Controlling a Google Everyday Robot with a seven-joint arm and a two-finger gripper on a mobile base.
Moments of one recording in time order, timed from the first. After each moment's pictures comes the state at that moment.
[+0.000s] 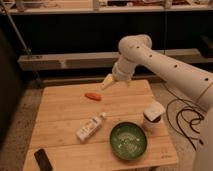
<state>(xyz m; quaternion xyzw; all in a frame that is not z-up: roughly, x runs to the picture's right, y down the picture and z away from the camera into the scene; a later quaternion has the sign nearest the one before) 0.068 -0.037 0.742 -0.06 -0.31 -0.72 0.61</state>
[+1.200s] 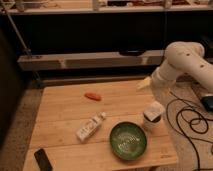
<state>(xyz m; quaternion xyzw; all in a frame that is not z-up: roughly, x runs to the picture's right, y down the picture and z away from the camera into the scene) 0.239 0.032 0.682 -0.15 -0.25 -0.59 0.75</state>
